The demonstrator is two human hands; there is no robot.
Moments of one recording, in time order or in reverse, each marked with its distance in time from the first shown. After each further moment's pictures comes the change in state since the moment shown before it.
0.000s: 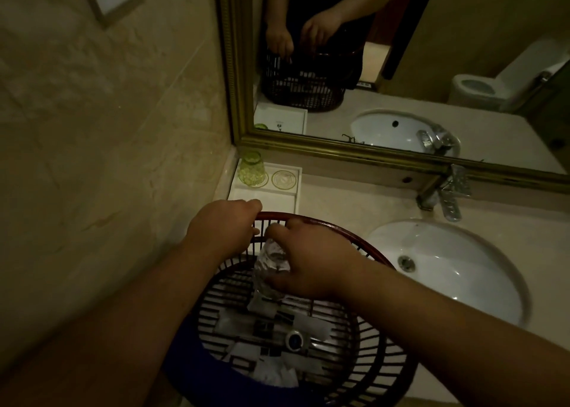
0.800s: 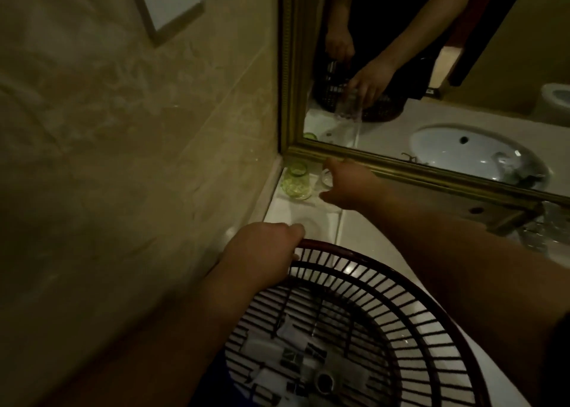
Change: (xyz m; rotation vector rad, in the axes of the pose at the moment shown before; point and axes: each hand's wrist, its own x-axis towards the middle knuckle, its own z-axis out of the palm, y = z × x) left_hand -0.006 -0.002 0.000 -0.025 0.007 0.040; right_hand 0.208 0.123 0.003 -0.061 0.120 0.189
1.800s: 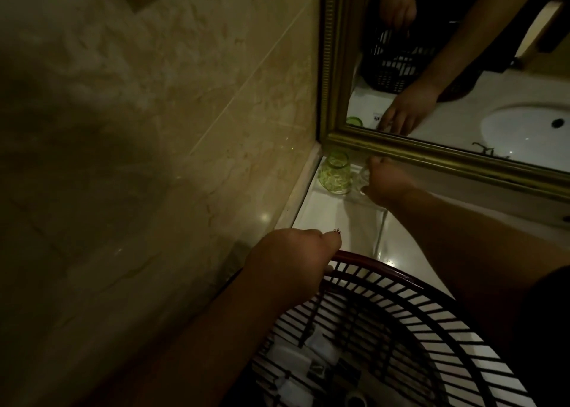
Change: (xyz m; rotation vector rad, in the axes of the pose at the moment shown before) left_hand -0.001 0.006 -0.011 -0.077 0.081 -0.009; right_hand 0.068 0.032 0.076 0.049 -0.102 0.103
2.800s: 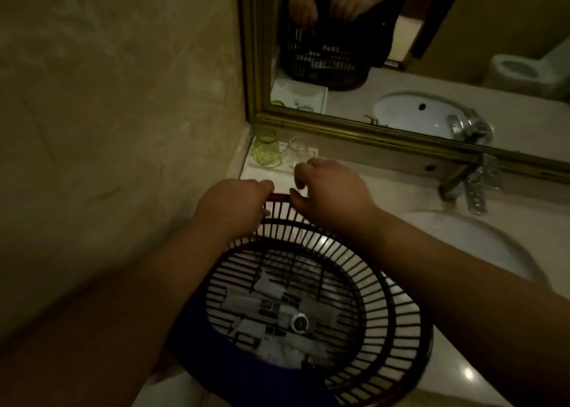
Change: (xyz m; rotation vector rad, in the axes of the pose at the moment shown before) left_hand 0.004 -0.005 0.013 0.120 -0.080 -0.007; right_hand -0.249 -0.060 -0.081 -0.090 0.328 -0.294
